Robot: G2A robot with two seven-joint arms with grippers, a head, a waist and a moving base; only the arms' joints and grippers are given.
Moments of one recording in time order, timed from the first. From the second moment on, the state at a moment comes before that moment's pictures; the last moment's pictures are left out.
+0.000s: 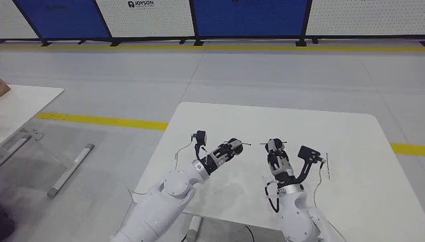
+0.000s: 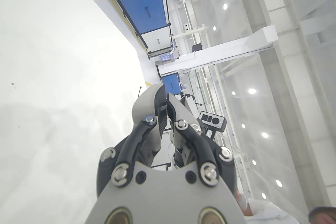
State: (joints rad) left arm 1.35 -1.19 -1.11 -1.43 -0.32 -0.31 -0.36; right arm -1.45 -1.37 1.00 -1.65 -0.58 0.06 -0.19
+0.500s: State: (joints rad) left arm 1.35 -1.19 -1.11 -1.43 -0.32 -0.31 -0.36; right arm -1.41 -1.39 0.98 -1.61 -0.58 0.07 -0.12
